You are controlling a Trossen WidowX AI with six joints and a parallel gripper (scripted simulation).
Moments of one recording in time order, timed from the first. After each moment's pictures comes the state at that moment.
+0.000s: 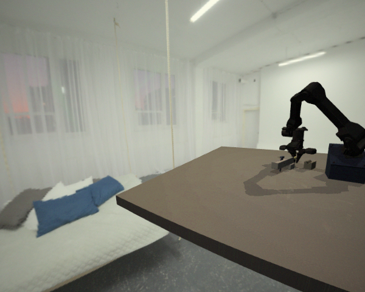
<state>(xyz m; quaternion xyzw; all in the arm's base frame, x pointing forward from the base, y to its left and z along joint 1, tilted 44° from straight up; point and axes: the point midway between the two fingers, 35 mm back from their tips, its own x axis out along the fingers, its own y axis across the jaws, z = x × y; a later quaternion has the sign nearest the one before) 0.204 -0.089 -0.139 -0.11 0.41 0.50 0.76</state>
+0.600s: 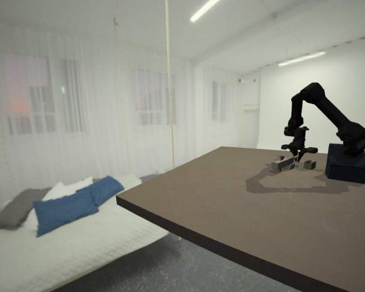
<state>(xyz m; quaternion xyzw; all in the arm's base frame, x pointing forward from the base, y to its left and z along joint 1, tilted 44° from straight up) 0.191 -0.106 -0.155 -0.11 0.41 0.50 0.76</state>
